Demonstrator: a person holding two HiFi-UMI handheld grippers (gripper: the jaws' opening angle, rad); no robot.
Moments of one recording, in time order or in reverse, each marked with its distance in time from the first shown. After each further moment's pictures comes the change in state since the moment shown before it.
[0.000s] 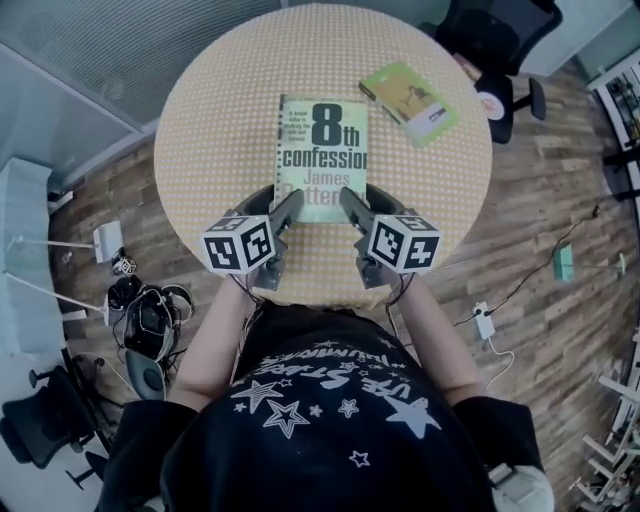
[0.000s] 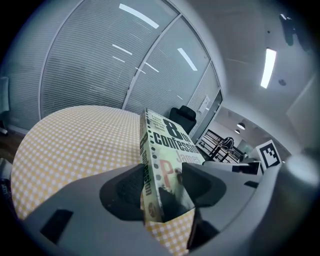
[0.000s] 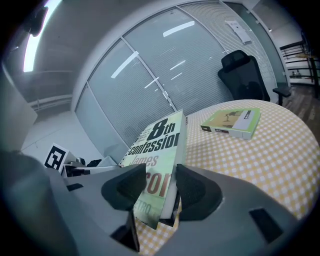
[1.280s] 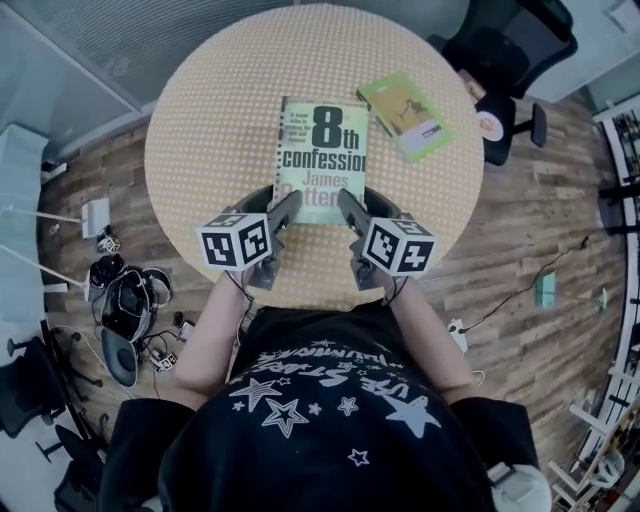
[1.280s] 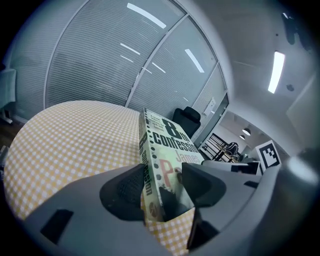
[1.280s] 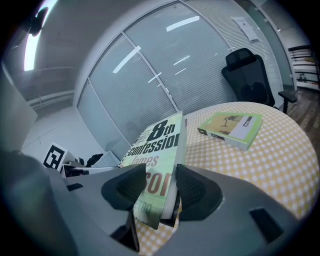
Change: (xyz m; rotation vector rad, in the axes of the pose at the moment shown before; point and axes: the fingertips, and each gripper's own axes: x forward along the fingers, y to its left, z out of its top) left arm 0.029 -0.021 0.001 -0.073 -0.012 0.037; right arm -0.003 -0.034 0.023 -0.040 0.062 0.018
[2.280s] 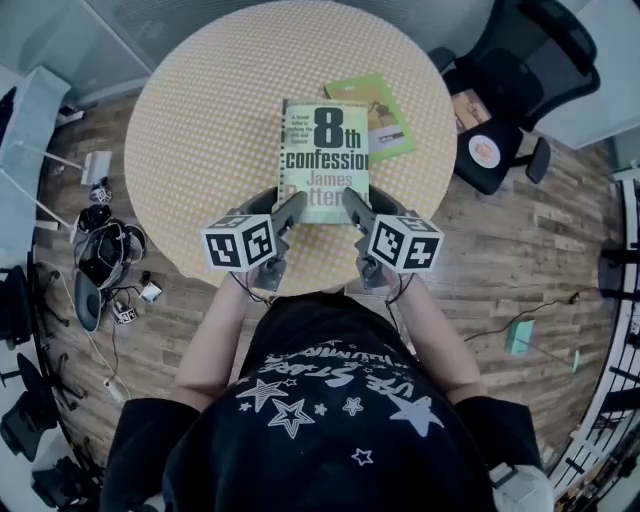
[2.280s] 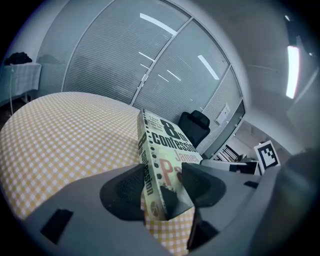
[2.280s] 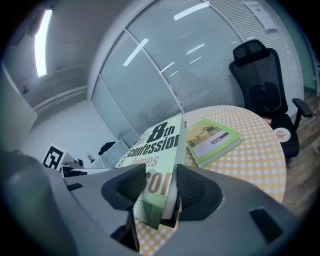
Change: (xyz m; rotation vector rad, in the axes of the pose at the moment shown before) left arm 0.084 -0.135 -0.035 -0.146 -0.111 0.162; right arm -0.078 -0.131 0.047 -0.105 0.133 0.160
